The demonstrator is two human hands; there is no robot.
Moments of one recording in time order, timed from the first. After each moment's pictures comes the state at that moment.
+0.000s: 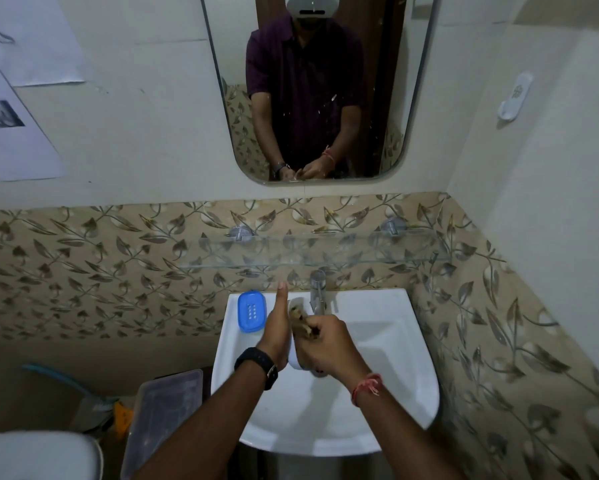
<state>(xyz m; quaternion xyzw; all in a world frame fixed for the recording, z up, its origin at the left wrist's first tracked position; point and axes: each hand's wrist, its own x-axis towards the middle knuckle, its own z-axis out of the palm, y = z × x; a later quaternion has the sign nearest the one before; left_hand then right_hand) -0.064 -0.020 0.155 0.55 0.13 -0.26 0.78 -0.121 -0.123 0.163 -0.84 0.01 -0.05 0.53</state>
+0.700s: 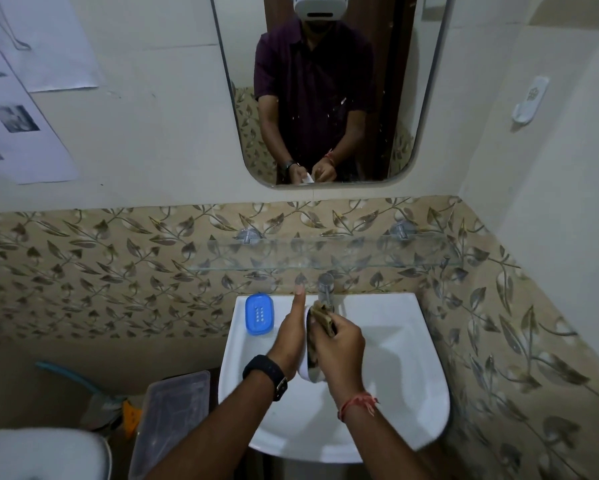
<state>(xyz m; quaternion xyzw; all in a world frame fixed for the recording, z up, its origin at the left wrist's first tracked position) -0.070 -0.025 0.161 0.58 0.10 -0.27 0.77 -0.124 -0.101 0.162 -0.73 0.19 -0.19 0.63</state>
